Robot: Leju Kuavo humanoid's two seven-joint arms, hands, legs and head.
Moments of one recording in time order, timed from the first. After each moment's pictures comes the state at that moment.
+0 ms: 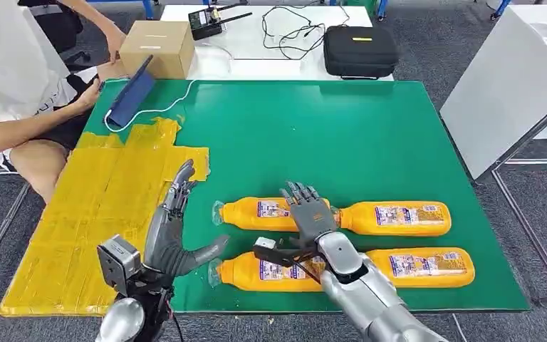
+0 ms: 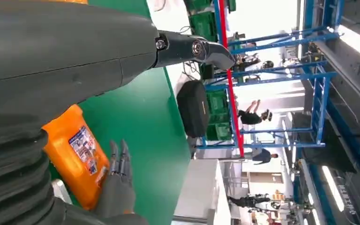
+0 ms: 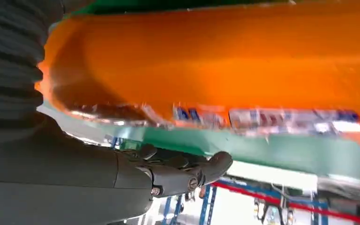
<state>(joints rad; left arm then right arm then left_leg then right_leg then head) 0.00 -0.09 -0.40 -1.67 -0.05 0.08 -0.41 -0.48 0.05 0.62 -0.78 1.26 -0.28 0.12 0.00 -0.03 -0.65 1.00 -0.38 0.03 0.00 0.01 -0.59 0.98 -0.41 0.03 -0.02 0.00</state>
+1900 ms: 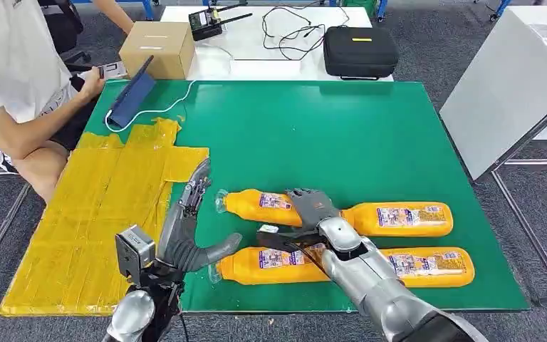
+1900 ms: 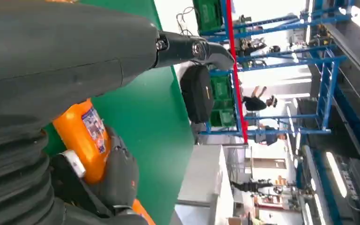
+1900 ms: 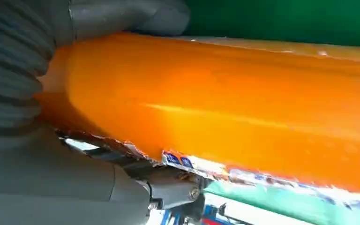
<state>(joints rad) -0.04 -0.10 -0.42 -1.60 -0.04 0.06 -0.39 -0.59 0.10 0.56 -0.58 1.10 -0.23 -0.02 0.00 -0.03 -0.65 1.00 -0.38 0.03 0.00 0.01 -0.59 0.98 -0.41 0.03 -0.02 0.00</state>
